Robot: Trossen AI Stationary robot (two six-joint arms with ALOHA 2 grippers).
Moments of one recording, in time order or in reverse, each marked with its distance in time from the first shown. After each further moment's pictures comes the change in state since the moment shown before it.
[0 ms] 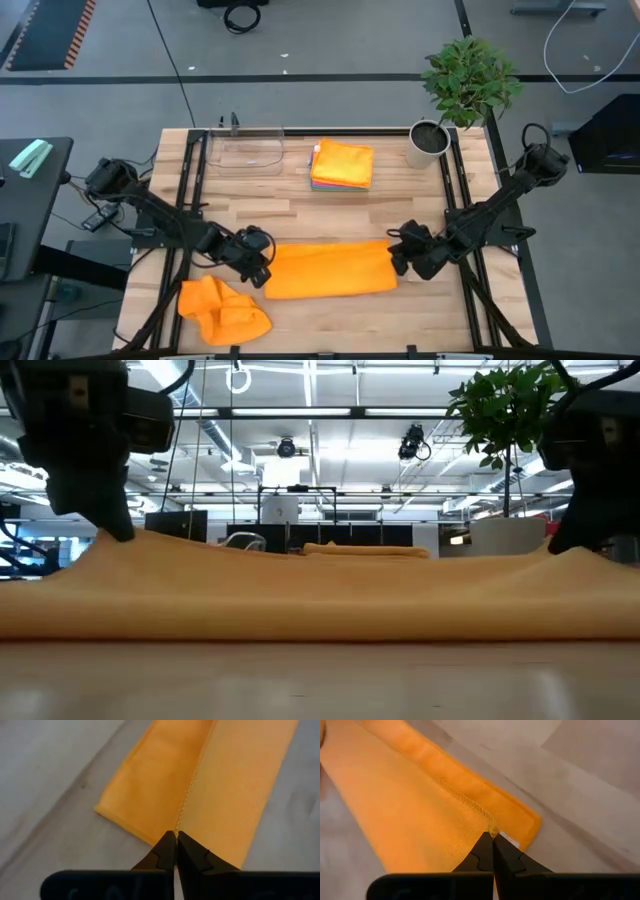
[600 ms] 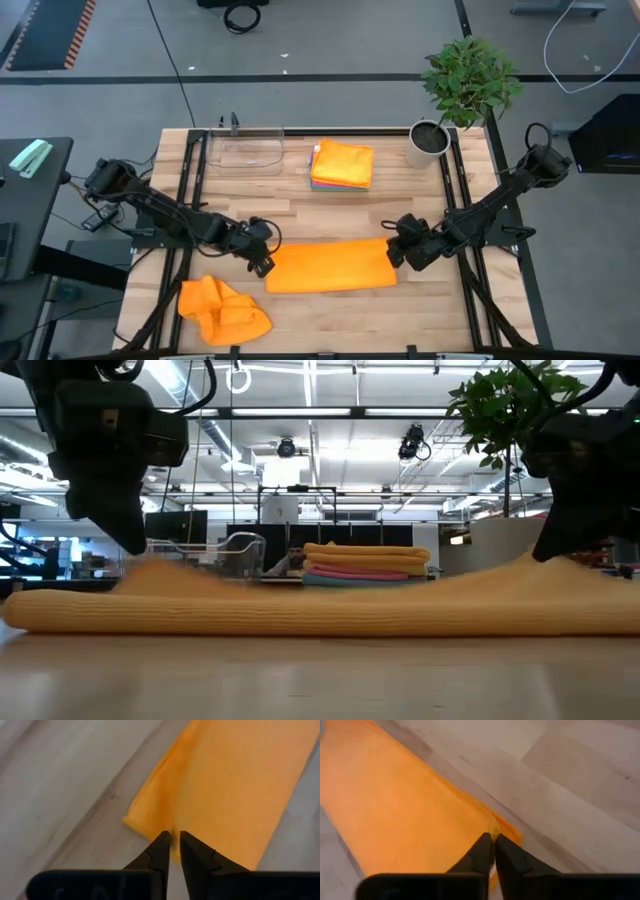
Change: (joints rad) left arm 0.113 0.000 0.000 -0.041 0.062 0.069; right arm -0.098 0.000 0.000 -0.024 -0.026 -0.060
